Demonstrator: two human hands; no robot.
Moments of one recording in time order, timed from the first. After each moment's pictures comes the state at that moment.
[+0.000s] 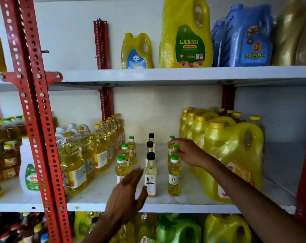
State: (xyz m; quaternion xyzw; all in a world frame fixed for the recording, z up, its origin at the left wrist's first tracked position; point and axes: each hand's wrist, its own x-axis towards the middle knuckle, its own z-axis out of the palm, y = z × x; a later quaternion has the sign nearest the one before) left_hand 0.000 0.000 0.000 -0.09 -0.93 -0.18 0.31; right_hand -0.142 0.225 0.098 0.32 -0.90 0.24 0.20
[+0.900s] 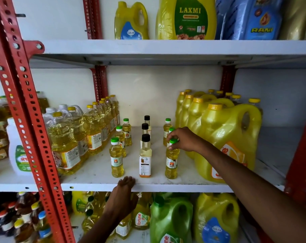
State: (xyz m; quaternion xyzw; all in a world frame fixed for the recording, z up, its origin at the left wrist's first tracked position) left_hand -0.020 -0.004 -0.082 -0.01 -0.97 -0.19 0.15; right_hand -0.144 0.227 0.085 0.28 -0.93 0.21 0.09
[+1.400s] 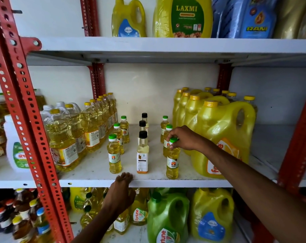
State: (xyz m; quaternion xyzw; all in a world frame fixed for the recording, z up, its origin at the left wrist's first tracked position) left_hand -0.022 -0.004 -0.086 0.00 -0.97 -0.20 0.16; right_hand -0.124 0.236 0.089 0.29 -0.93 0.19 0.08
